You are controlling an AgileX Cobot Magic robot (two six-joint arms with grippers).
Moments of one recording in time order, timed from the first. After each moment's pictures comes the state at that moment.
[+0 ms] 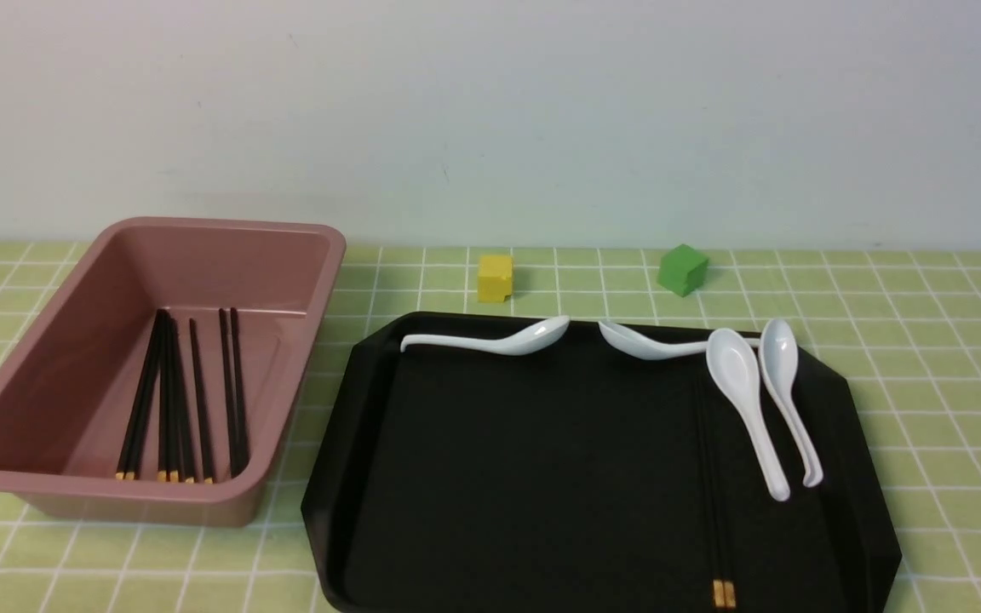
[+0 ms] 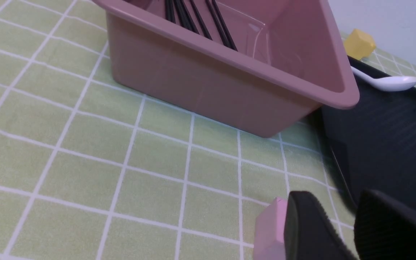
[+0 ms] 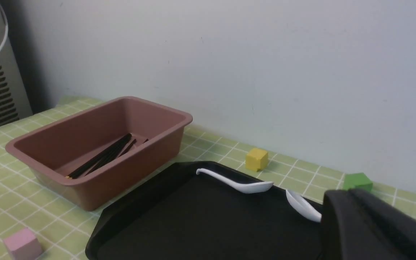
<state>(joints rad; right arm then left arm) 0.64 0.29 -0.45 -0.27 0.33 0.32 -0.12 -0.01 0.03 -0.04 0.39 -0.41</state>
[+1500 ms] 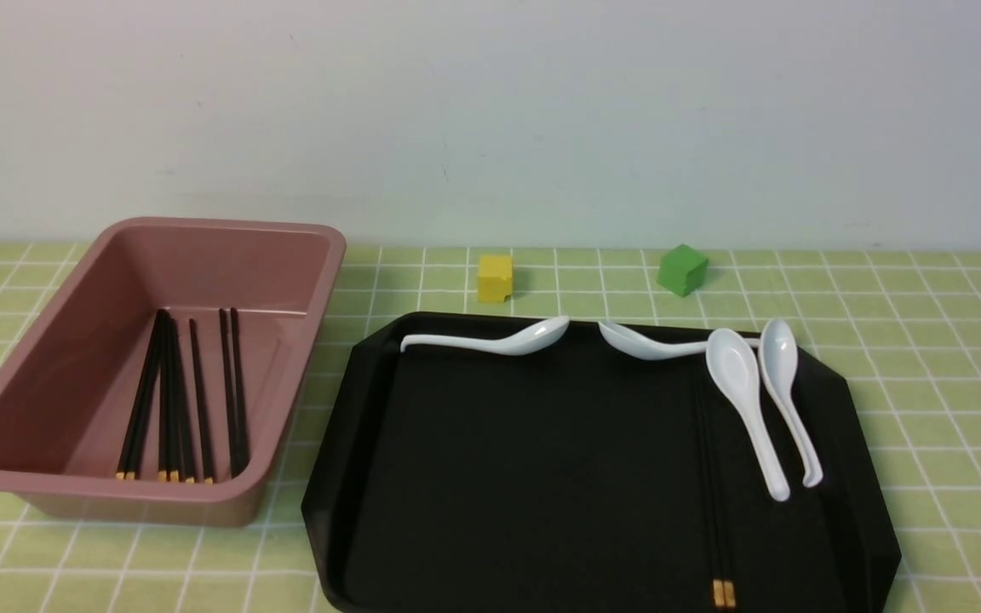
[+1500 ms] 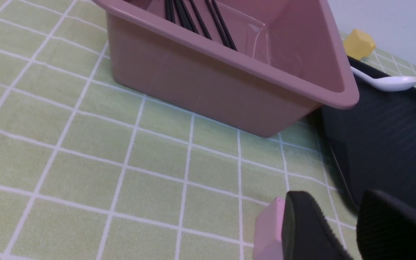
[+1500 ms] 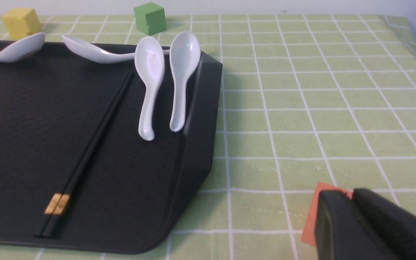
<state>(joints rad) 0.02 -0.01 0.02 -0.11 0.36 0.17 -0.12 -0.01 0.03 -0.04 0.39 -0.41</state>
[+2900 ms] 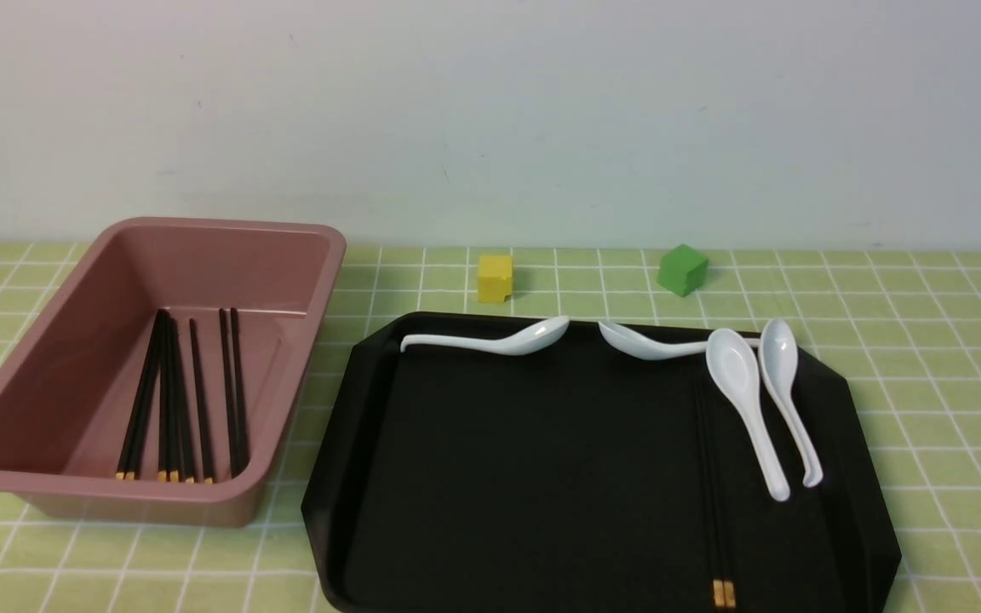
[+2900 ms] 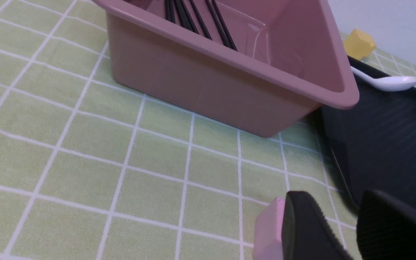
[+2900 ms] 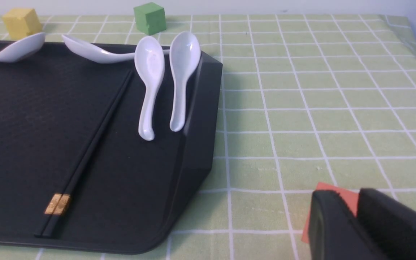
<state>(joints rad) 0.02 -0.01 0.02 -0.10 0.36 0.17 -0.12 -0.01 0.03 -0.04 0.39 -0.41</state>
